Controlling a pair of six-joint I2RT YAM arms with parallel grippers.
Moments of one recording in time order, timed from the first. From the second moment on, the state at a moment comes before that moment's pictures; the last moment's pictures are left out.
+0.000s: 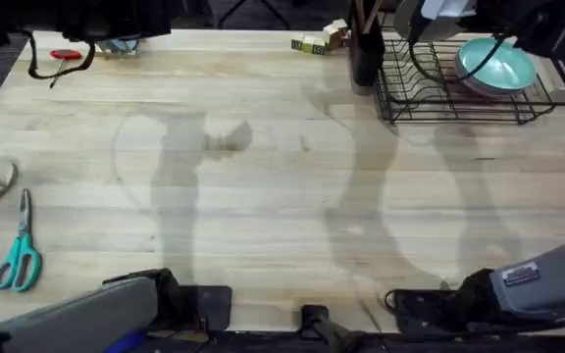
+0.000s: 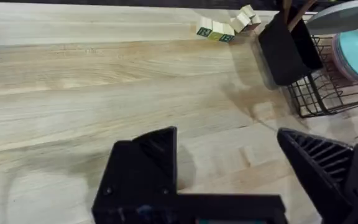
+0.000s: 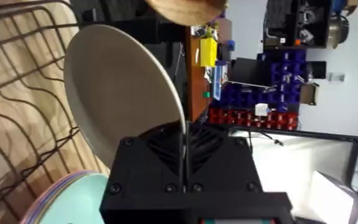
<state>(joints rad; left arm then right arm) 0.20 1.34 1.33 -0.75 0.58 0.03 -0.13 1.78 1.29 0.19 -0.19 -1.48</state>
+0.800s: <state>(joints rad) 0.20 1.34 1.33 -0.75 0.58 0.03 -0.13 1.86 1.30 0.17 -0.19 -1.49</state>
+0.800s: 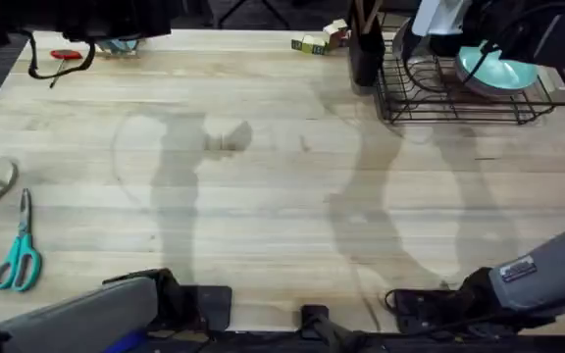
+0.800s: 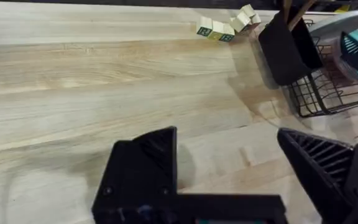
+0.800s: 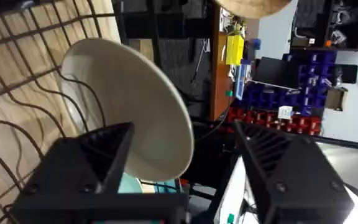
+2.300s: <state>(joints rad) 0.20 1.34 1.33 -0.76 0.58 0.03 -0.08 1.44 1.30 -0.38 0.03 -0.69</state>
